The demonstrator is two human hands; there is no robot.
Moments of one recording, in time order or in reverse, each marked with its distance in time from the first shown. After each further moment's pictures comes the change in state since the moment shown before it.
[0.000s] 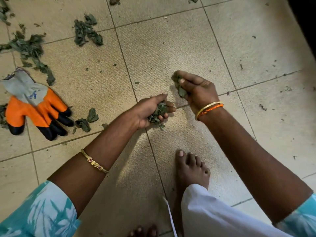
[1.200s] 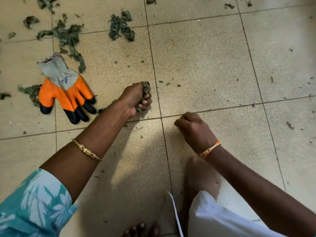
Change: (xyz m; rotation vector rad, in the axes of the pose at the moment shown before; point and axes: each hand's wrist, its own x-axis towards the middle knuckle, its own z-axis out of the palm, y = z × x) left_hand -0.017 0.013 -0.072 -0.140 0.348 0.232; right_hand -0.036 0.079 -0.015 -1.396 -0.471 -0.785
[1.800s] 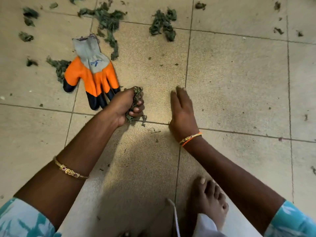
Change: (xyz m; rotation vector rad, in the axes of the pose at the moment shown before) left_hand -0.021 -0.017 -0.078 -0.226 0.063 0.064; right_hand 0.087 -0.042 0.058 0.063 0.035 0.052
